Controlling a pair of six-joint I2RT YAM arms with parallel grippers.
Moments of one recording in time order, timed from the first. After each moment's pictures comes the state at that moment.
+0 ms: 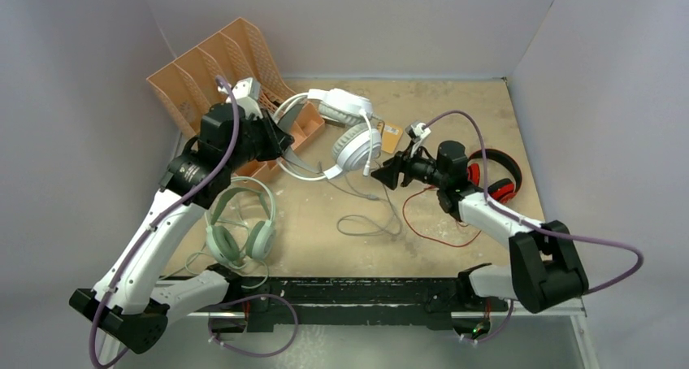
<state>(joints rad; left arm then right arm) -0.48 1.05 1.28 -0.65 0.00 -0.59 0.32 1.27 0.57 0.43 -0.63 0.25</state>
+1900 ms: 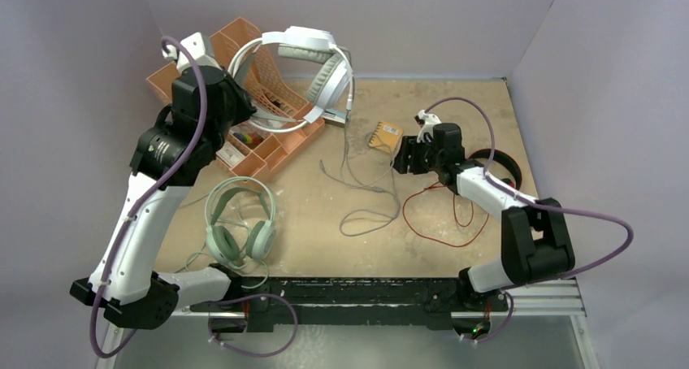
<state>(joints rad) -0.47 1.19 1.75 -0.89 -0.50 -0.61 0.24 1.48 0.82 -0.01 -0.28 0.25</state>
